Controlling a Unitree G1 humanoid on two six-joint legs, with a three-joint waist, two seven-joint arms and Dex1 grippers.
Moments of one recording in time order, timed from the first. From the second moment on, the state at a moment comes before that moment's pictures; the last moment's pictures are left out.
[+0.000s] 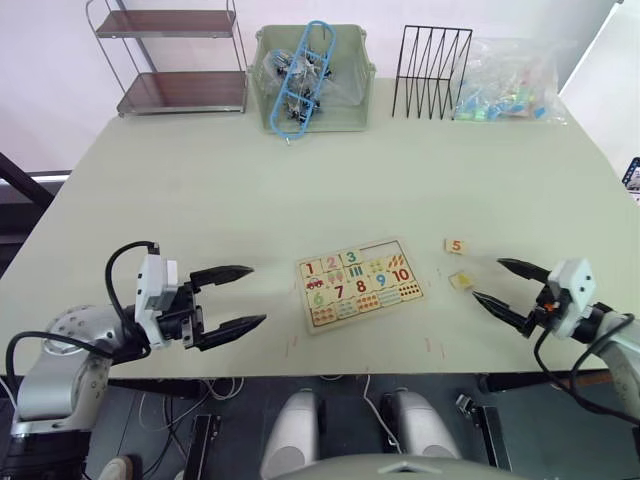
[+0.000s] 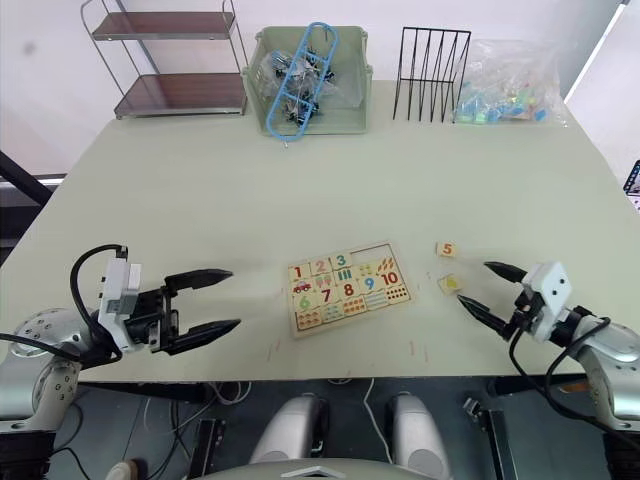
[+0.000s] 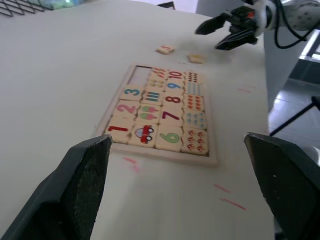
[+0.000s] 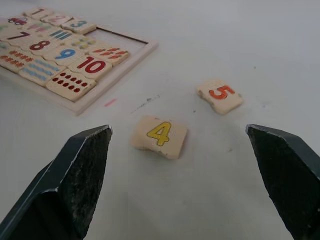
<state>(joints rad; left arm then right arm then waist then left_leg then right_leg) 0.09 0.76 0.31 -0.15 -0.60 0.19 -1.37 0.06 -0.63 -0.19 -0.02 0.40 0.06 0.93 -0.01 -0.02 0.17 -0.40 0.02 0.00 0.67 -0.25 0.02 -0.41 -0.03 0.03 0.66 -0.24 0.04</state>
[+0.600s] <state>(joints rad) 0.03 0.79 0.31 -0.03 -0.61 0.10 -1.50 0.17 -0.40 -0.10 -0.35 0.30 0.39 0.48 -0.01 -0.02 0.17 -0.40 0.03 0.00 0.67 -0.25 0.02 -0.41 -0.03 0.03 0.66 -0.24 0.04</state>
